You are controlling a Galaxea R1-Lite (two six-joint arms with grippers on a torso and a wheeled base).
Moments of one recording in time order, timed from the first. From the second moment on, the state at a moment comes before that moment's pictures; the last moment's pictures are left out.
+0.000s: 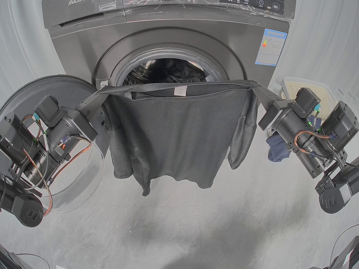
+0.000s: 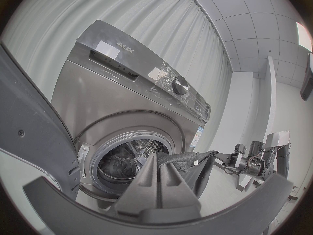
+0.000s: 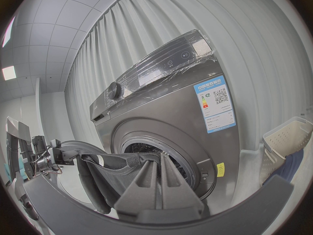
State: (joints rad) left arm -0.35 1.61 -0.49 -1.54 -0.25 -0.28; right arm 0.57 1.72 -0.65 -1.49 -0.05 0.12
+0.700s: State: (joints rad) left arm -0.49 1.67 -0.54 -1.54 -0.25 -0.27; right arm 0.59 1.77 -0.61 -1.49 -0.05 0.13
